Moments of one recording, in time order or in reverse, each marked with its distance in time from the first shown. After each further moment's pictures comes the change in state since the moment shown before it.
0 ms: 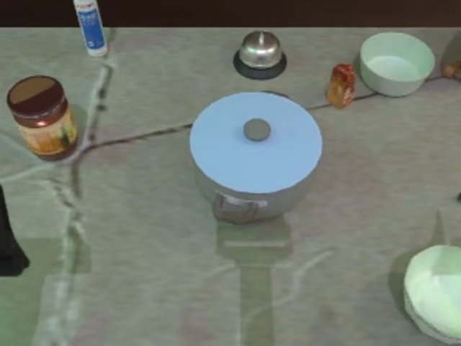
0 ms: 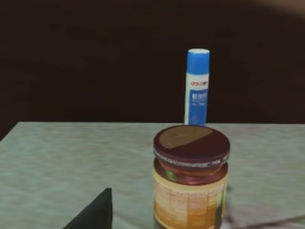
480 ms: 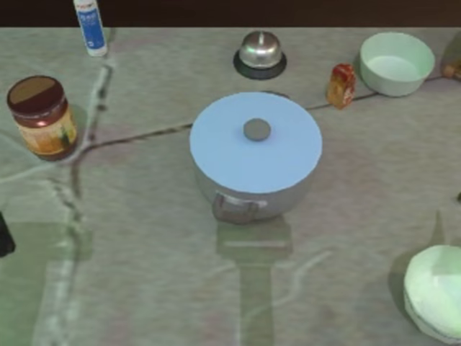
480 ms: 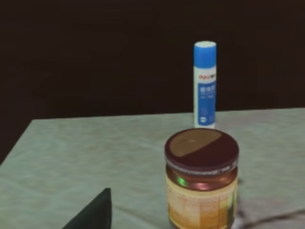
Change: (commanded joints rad) left arm 0.006 0.171 0.193 -0.103 -0.005 0.065; right arm 0.000 0.000 0.000 0.000 0.000 0.000
